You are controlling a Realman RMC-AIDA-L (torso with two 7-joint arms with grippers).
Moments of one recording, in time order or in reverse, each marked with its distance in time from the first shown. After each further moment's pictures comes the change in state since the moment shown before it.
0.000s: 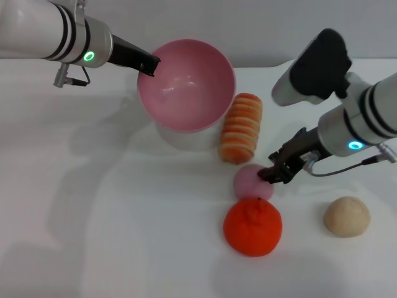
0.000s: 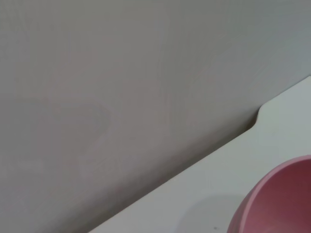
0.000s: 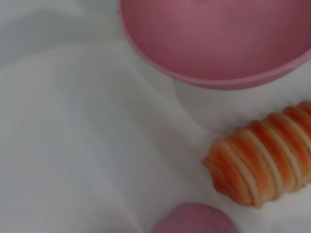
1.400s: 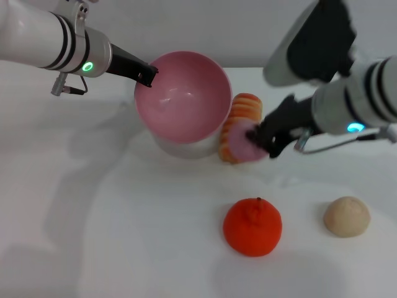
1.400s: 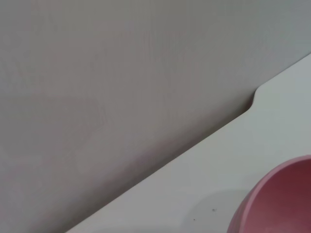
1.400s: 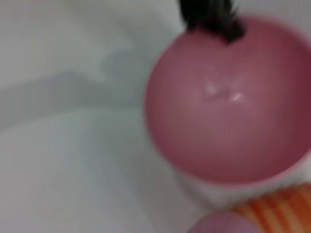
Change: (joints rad) left arm 0.023 0.003 0.037 0.005 0.001 0.003 0.014; right arm -0.102 -0.003 -0.090 -0.352 -0.027 -0.021 0.070
